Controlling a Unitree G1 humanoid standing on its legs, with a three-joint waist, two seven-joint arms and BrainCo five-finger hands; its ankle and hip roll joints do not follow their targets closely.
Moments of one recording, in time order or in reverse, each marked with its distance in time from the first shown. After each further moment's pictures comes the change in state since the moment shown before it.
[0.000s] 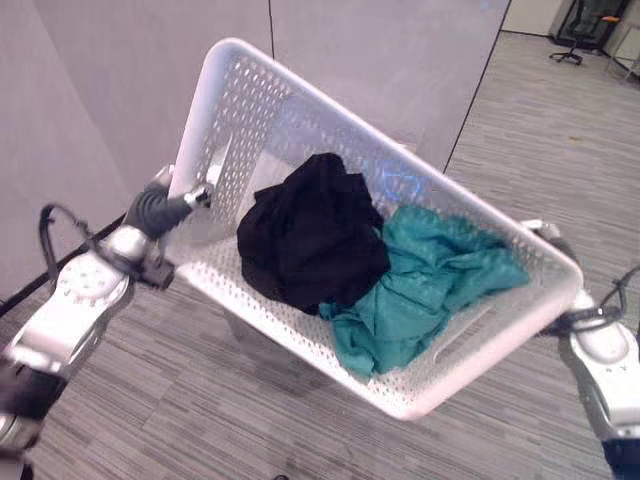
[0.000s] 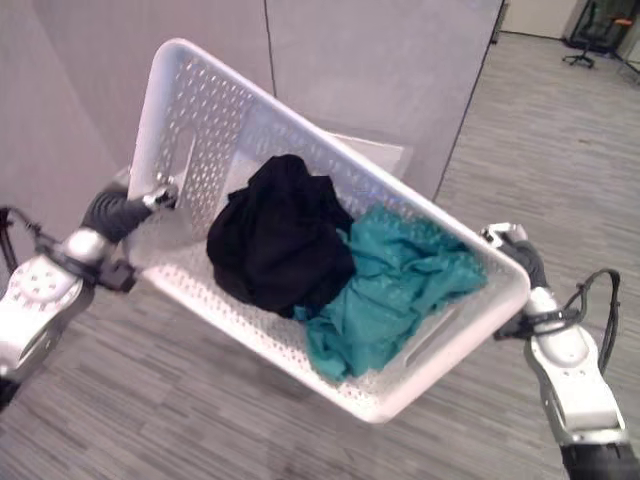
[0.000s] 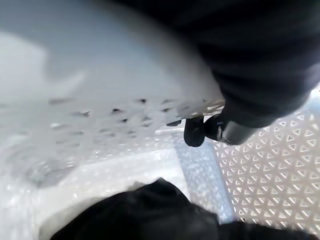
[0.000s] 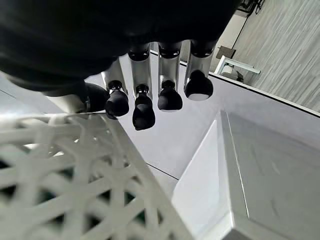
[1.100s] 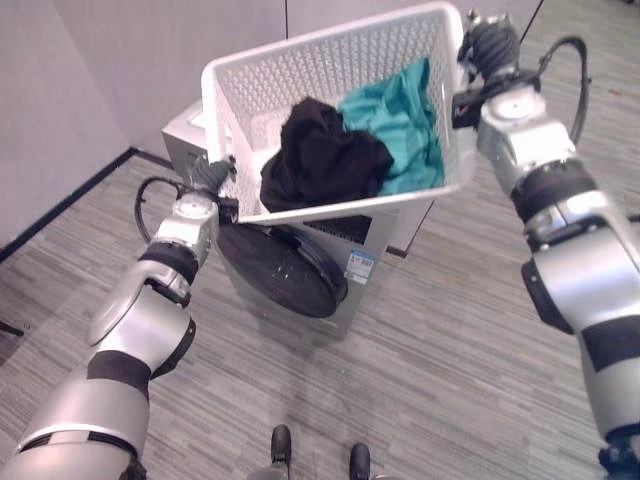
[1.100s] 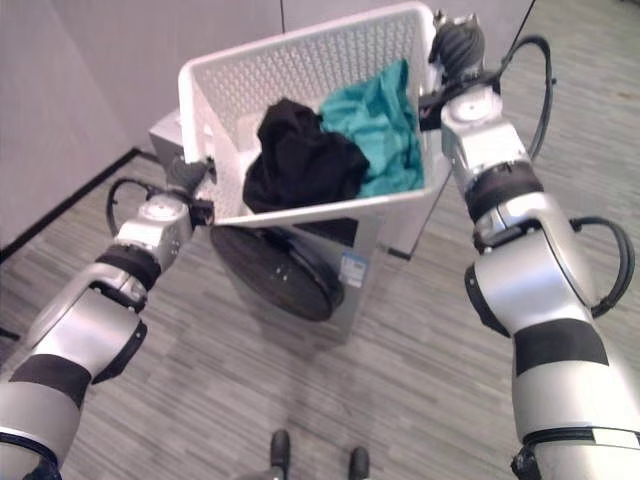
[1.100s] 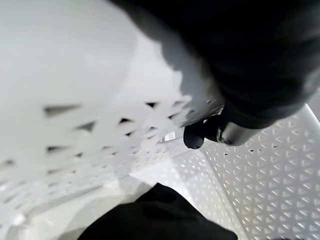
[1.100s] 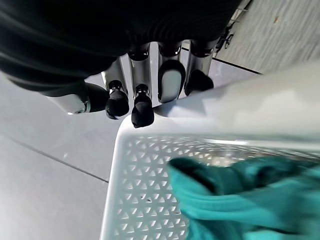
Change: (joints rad) left arm -0.760 -0.596 -0.285 1.139 -0.157 0.142 0.191; right arm -1.480 0.265 0.653 1.319 0.222 0.044 -0.274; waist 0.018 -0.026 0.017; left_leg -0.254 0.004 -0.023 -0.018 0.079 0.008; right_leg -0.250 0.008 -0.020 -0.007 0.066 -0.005
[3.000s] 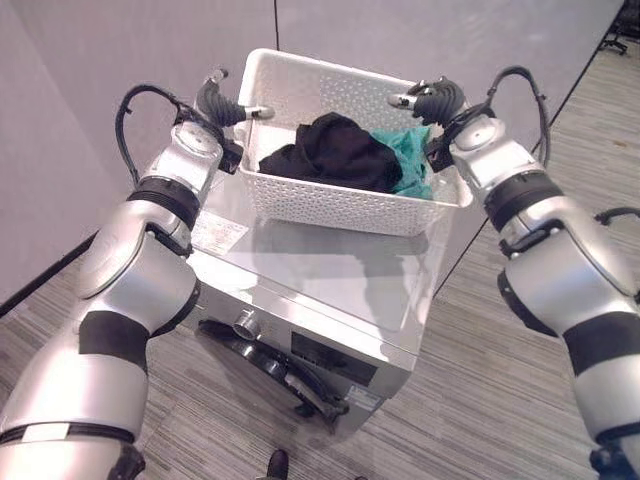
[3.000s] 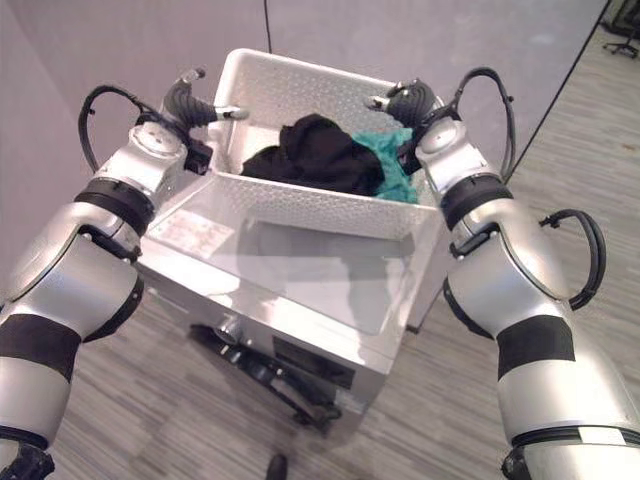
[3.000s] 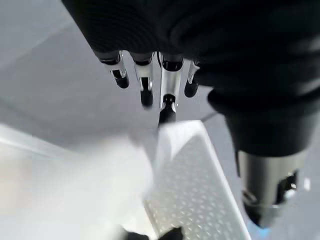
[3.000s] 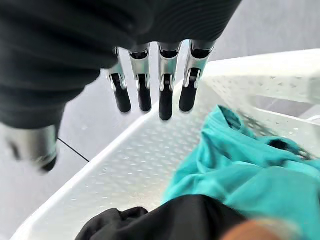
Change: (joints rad) left arm -0.243 0.009 -0.259 0.121 0.336 0.044 -0.148; right arm 0.074 0.063 0.215 0.060 -0.166 0.076 0.223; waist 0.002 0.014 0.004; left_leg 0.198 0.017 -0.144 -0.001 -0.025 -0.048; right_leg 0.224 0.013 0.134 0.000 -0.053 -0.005
